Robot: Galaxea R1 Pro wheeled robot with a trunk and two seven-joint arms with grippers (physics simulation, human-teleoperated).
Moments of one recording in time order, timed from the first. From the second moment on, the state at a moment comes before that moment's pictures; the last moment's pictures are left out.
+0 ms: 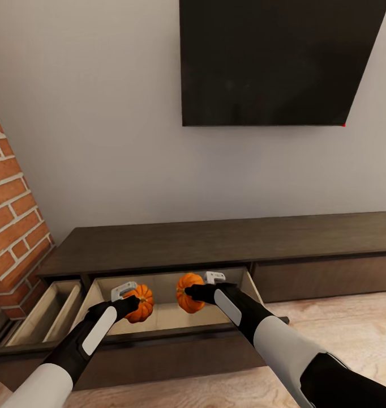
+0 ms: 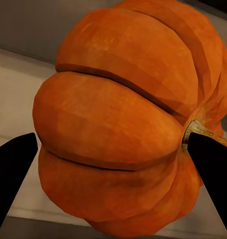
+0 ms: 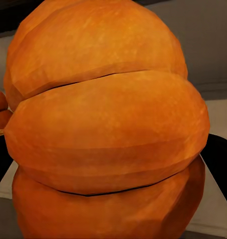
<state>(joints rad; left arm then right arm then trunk) -0.57 0.12 -0.25 -0.86 0.77 0.46 0.33 -0.87 0.14 0.63 -0.48 -0.80 0.40 -0.09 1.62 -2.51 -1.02</state>
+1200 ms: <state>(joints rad) -0.58 0.12 -0.26 -0.88 0.77 0.59 0.34 -0.87 0.17 0.63 -0.48 -0.80 0.51 -0.13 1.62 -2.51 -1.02</state>
